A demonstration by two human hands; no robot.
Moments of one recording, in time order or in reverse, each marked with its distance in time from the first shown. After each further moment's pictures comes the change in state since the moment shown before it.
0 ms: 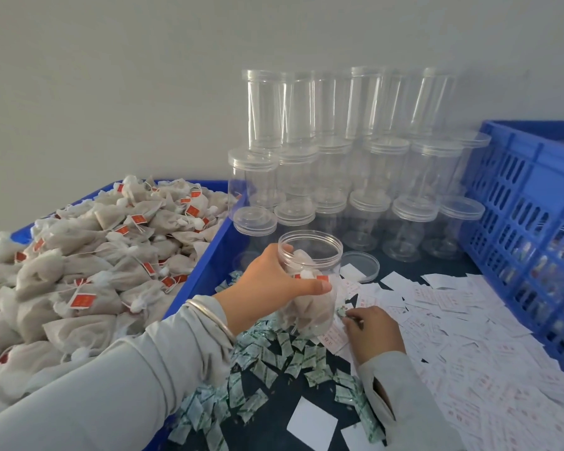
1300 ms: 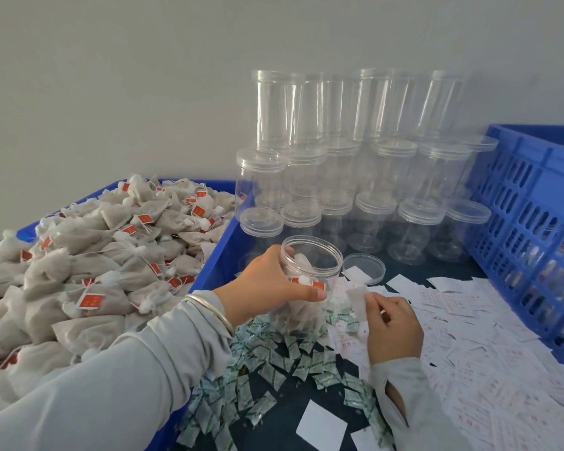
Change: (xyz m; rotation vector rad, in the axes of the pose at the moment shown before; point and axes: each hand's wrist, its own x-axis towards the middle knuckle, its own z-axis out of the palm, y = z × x) left_hand 0.006 -0.008 -0.017 0.088 -0.074 0.001; right_hand -0.014 -0.015 -0.003 0.440 0.519 -0.025
